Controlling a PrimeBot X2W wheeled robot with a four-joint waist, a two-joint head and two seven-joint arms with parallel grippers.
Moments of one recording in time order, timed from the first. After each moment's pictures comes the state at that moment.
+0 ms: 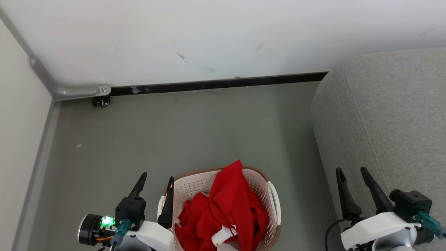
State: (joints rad) left arm -0.16 0.09 -0.27 0.42 -0.11 0.10 -0.25; right arm -0.03 -0.04 -0.03 0.29 0.25 0.13 -0.08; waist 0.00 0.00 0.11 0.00
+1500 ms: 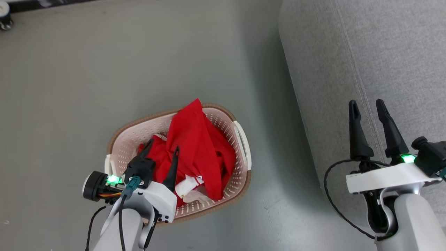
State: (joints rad) left arm -0.42 0.08 -0.32 0.66 -0.06 0.04 -0.25; right arm -0.24 -0.04 -0.04 0.20 0.29 0.13 -0.15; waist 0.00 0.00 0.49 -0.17
